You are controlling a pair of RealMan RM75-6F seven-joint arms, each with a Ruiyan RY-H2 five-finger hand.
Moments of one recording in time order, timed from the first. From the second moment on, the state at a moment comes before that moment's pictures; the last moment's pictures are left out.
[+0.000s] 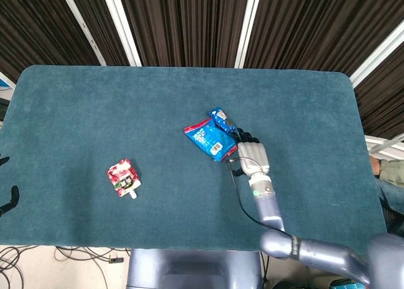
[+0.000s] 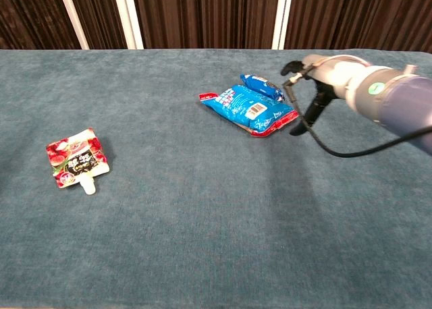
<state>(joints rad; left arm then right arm) -0.06 -1.04 -0.13 -1.73 1.28 1.41 -0.19 0.78 -1.72 0.42 -1.56 -0.62 1.13 -0.78</state>
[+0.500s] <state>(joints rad) -0.06 -1.04 -0.13 -1.73 1.28 1.40 -0.20 0.94 -1.89 0.47 -1.36 -0.51 1.15 -0.82</state>
